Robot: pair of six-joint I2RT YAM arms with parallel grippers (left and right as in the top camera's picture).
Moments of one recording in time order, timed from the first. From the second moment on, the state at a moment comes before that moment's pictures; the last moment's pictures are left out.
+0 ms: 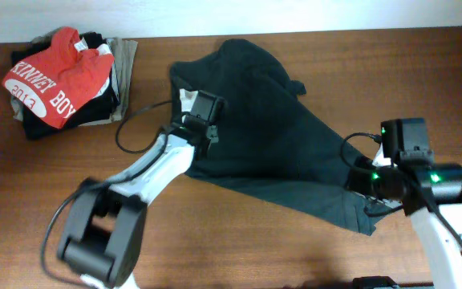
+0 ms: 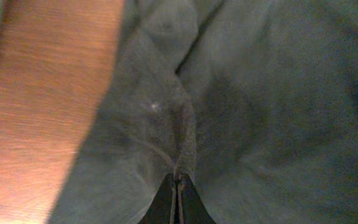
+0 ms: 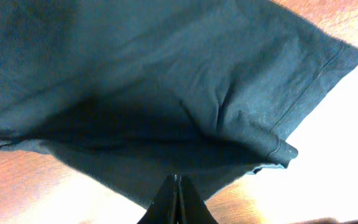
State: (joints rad) left arm -0.45 1.83 1.21 -0.36 -0.37 -0.46; right arm 0.01 1.11 1.11 -1.21 -0.08 0.48
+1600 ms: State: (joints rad) left arm -0.15 1.64 2.39 -0.70 -0.54 0.00; right arm -0.20 1.63 2.94 -1.61 0.13 0.20
